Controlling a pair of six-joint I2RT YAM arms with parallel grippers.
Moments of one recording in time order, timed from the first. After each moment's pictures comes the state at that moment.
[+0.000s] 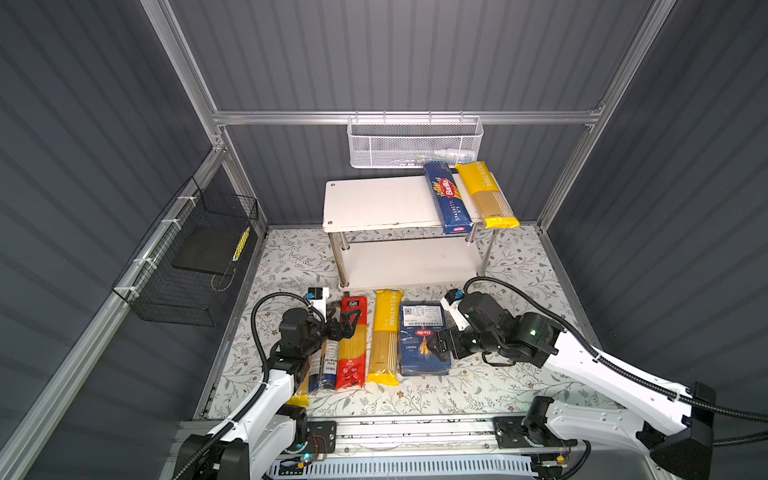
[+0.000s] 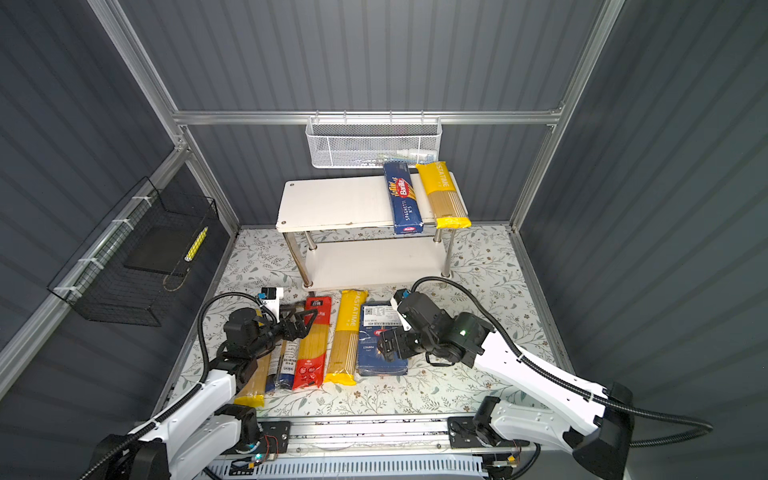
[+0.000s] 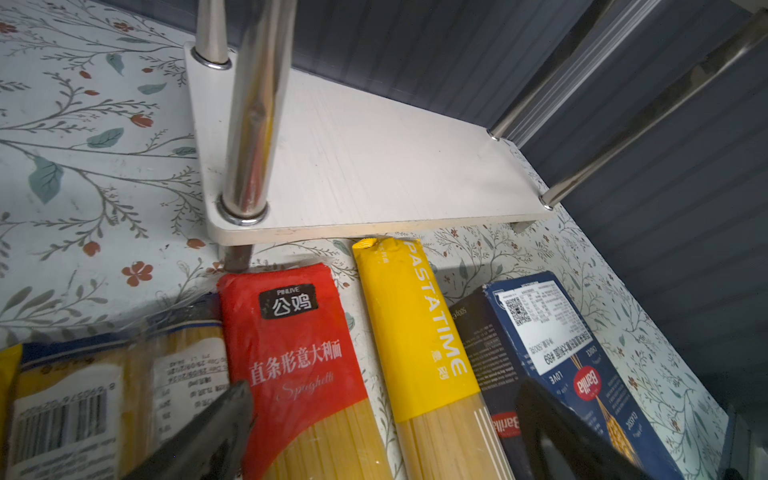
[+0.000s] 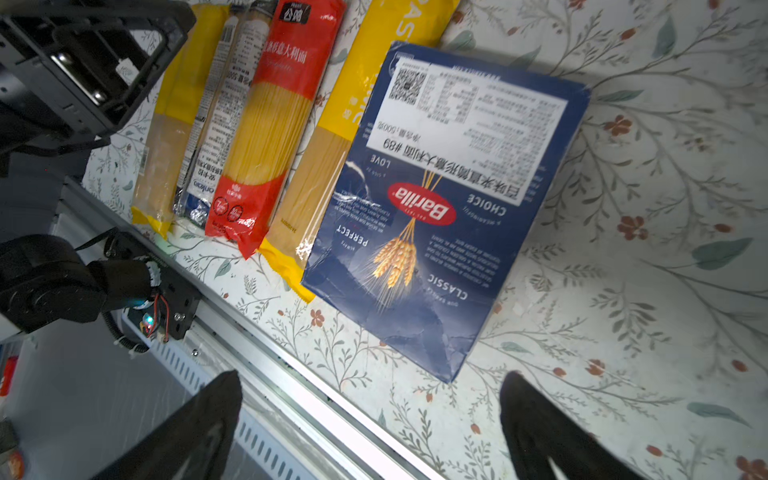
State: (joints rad) left arm -0.22 0.94 0.29 0.27 0.43 -0.32; right arm 0.92 1.08 0.96 -0.80 -0.09 0.58
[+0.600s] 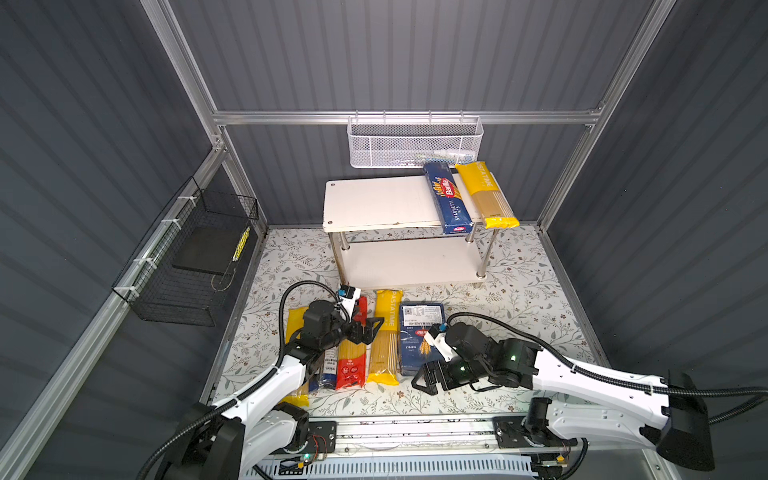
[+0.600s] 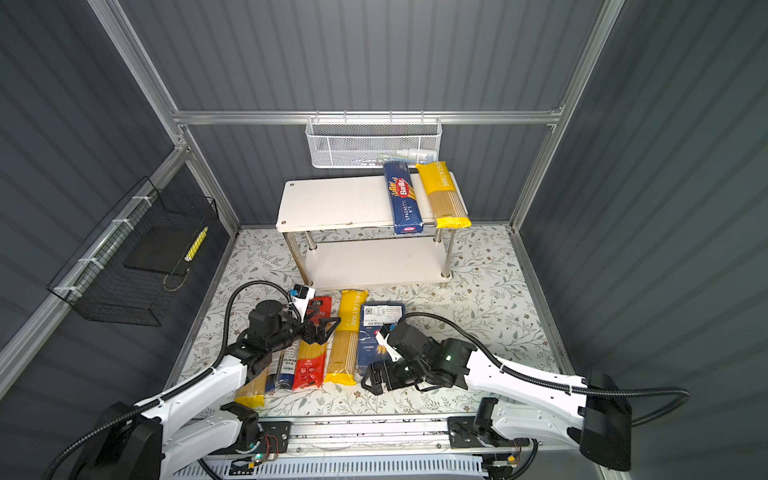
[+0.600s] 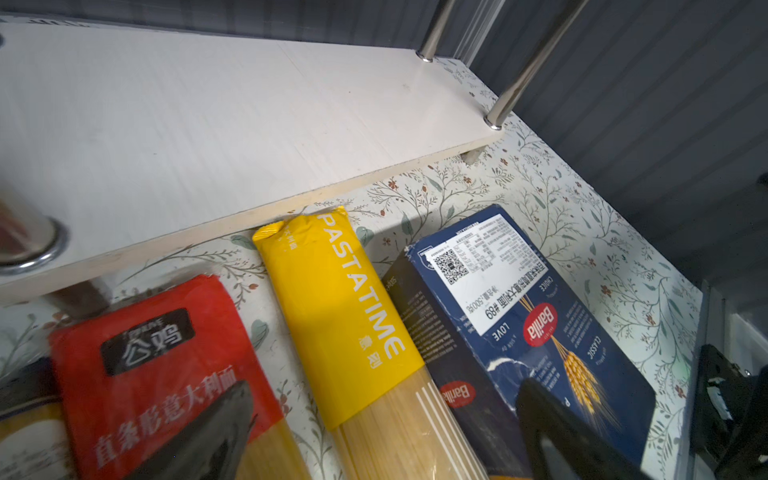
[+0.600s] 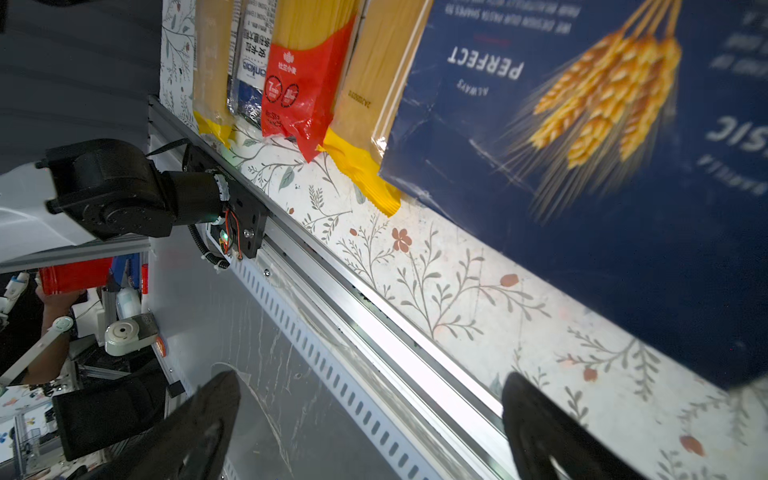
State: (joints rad) left arm -0.45 1.10 0.43 0.20 0.38 -0.18; right arm 1.07 1.07 0.69 -0.53 -0.31 0.82
